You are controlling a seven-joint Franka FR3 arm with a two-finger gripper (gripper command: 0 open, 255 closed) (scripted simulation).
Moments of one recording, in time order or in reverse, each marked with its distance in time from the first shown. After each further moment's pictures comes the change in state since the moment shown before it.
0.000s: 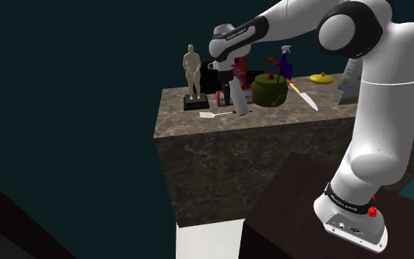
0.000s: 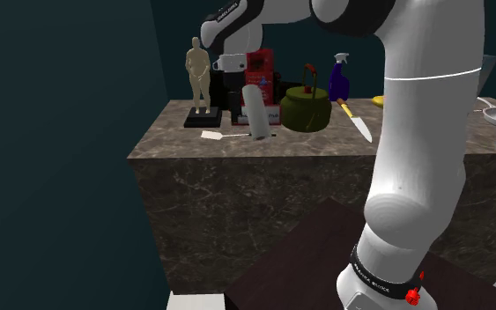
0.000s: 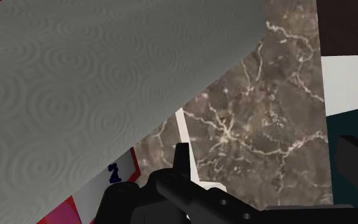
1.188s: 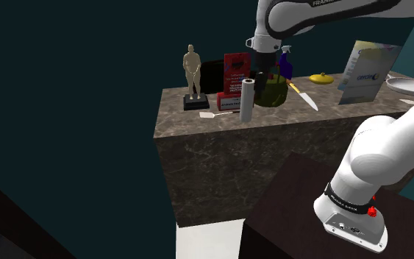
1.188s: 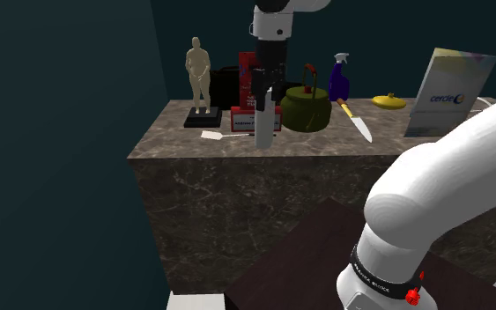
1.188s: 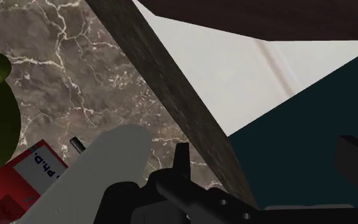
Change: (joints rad) arm -0.008 -0.806 0.125 -0.587 -0.117 -0.073 0.563
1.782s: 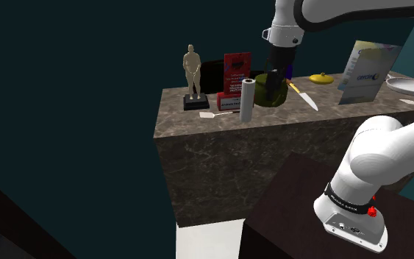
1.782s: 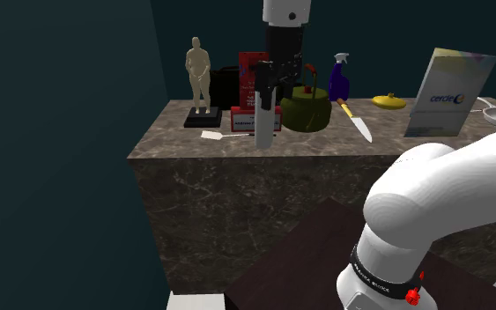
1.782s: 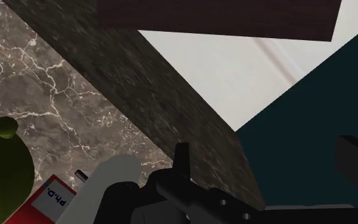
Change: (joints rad) arm -0.015 -0.260 0.124 -0.095 0.042 -0.119 0.230
